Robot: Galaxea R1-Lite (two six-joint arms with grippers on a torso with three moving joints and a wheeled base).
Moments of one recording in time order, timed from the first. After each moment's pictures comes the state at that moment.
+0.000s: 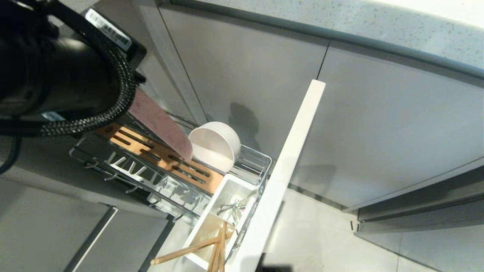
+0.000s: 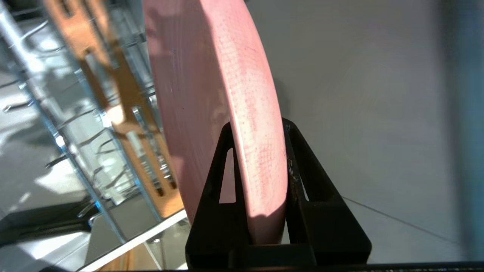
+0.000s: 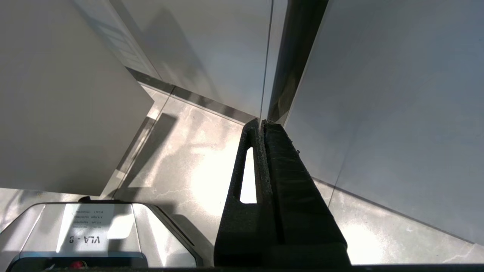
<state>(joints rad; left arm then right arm) -1.05 1.49 -1.76 0.77 1.06 -1.25 0.01 0.00 0.00 0.00 0.00 0.02</state>
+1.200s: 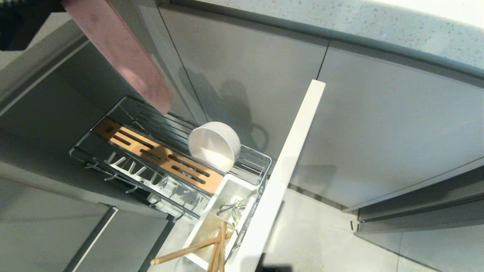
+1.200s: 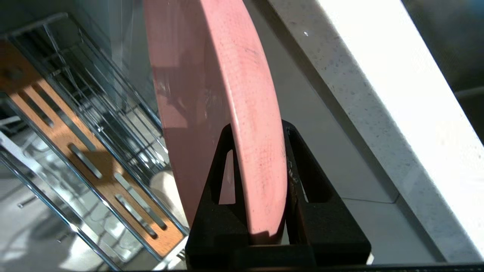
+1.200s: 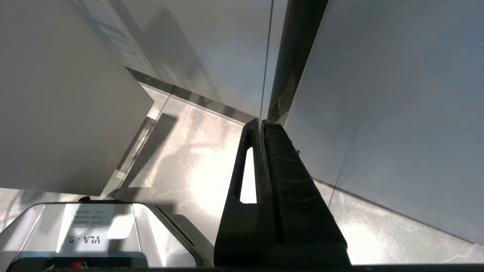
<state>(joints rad) -1.25 1.48 -1.92 0.53 1.26 -0.66 0.01 0.00 0.00 0.00 0.00 0.02</state>
